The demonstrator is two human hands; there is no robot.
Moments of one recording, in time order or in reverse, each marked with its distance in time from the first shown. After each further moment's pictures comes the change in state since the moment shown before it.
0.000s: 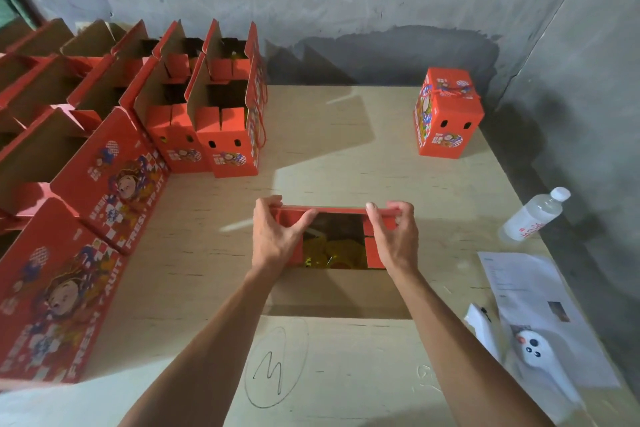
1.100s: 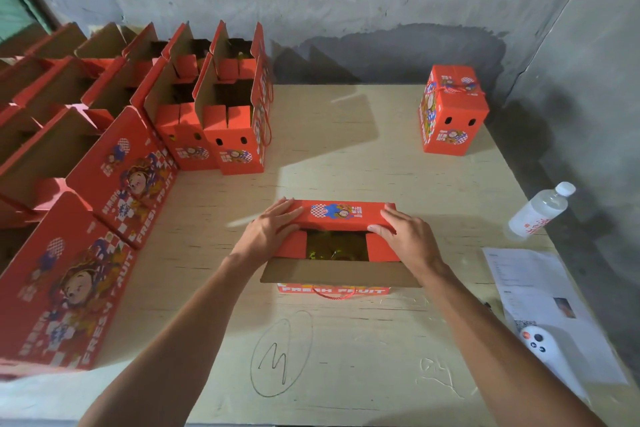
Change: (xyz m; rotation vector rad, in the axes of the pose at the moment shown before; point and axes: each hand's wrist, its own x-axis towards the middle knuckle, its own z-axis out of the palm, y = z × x) left_hand 0.025 -0.027 -0.041 0.520 -0.486 0.388; right_hand 0.017 0.026 -0.035 -0.544 -0.286 -0.516
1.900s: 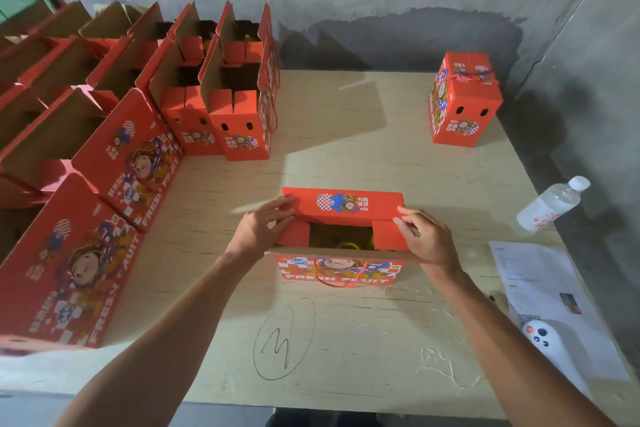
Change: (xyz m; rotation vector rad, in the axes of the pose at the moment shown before) left_hand -0.027 -0.006 0.004 -0.156 0.282 0.026; right_hand -0.021 0.024 0.006 0.137 0.246 -0.087
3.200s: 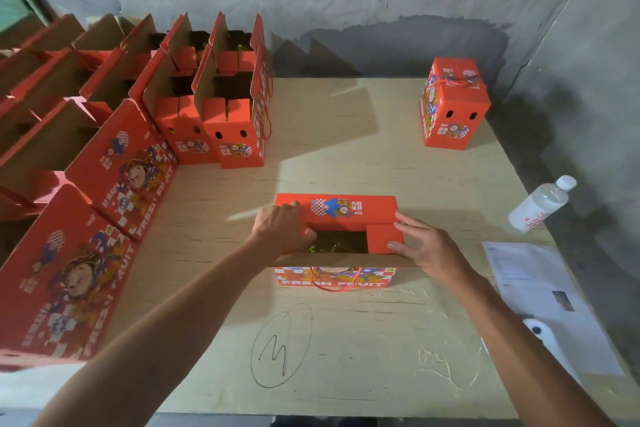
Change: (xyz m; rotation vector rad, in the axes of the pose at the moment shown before) left_hand 0.043 0.055 0.026 0.792 -0.440 -0.170; right_hand -0.009 0.009 -0.034 0.192 -0.497 0.336
